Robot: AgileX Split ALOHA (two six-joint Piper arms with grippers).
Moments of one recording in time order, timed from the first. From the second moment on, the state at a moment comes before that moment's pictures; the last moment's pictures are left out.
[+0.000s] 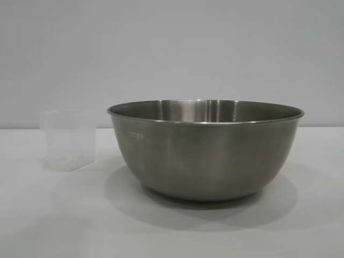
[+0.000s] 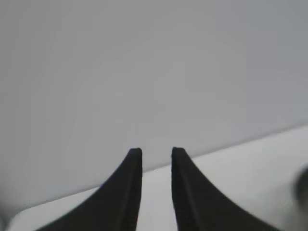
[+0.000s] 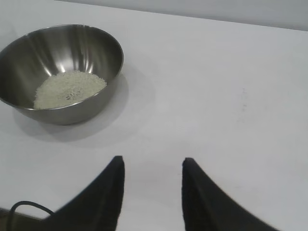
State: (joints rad) left arm 0.08 0.31 -0.29 1.75 -0.34 -1.57; right arm 0.26 -0.02 -0.49 0.05 1.14 -0.04
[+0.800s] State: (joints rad) left arm 0.08 0.31 -0.29 1.79 -0.38 -1.64; right arm 0.26 -0.02 -0.49 0.05 1.14 -0.04
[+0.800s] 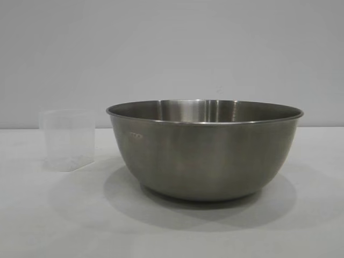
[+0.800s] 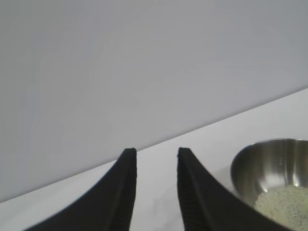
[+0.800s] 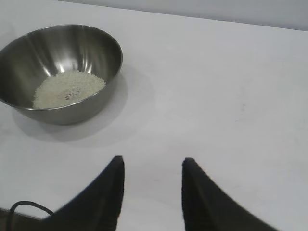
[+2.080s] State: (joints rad) left arm 0.08 -0.02 -0.51 -0.10 1.18 0.22; right arm 0.26 -0.02 -0.49 0.05 1.14 -0.04
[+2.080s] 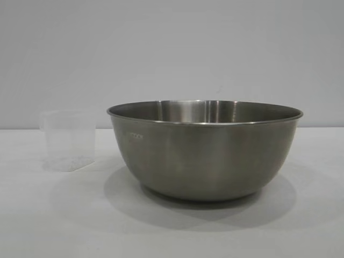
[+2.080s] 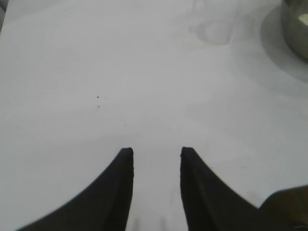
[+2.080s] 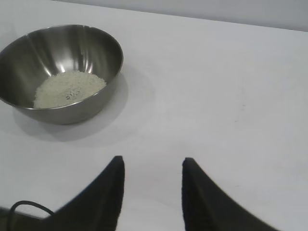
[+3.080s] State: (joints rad) left arm 0.08 -0.02 -0.49 -0.11 1.14 0.21; right arm 0.22 -0.02 -0.49 0.05 1.14 -0.04
